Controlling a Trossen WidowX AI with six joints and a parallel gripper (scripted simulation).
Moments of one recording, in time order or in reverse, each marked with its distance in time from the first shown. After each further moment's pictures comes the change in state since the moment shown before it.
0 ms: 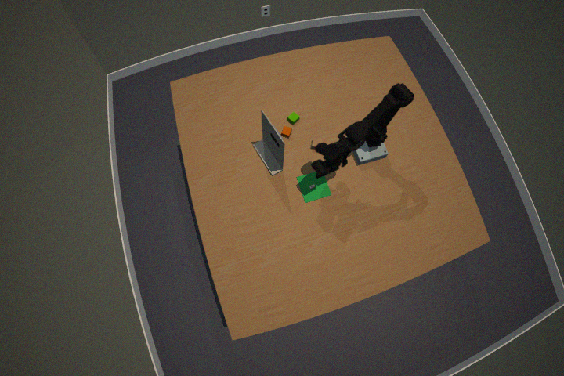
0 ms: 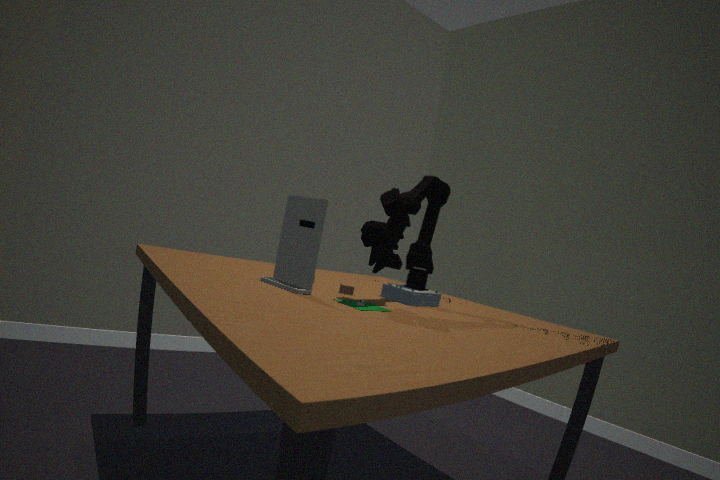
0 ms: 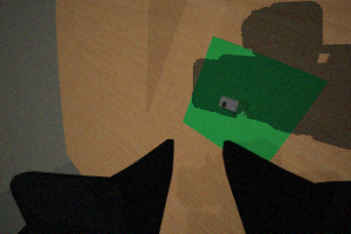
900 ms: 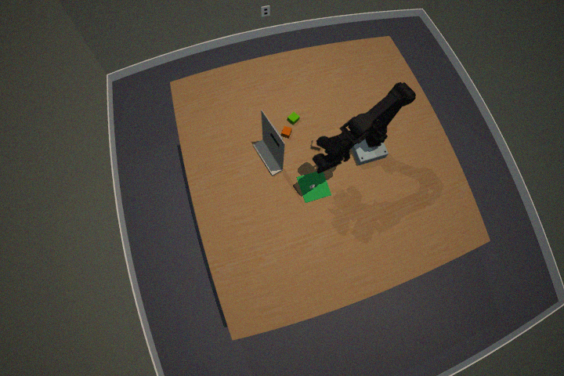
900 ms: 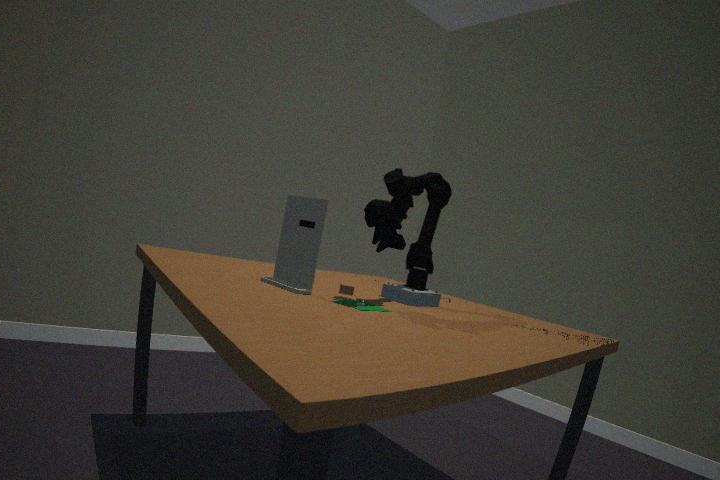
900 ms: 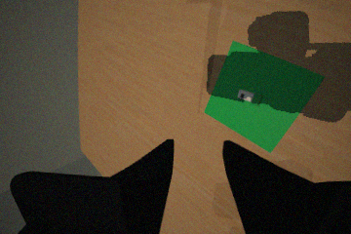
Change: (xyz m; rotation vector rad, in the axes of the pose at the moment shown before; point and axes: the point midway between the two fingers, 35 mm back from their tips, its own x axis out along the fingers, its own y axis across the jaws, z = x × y) arm -0.048 0.036 0.000 0.000 0.000 0.000
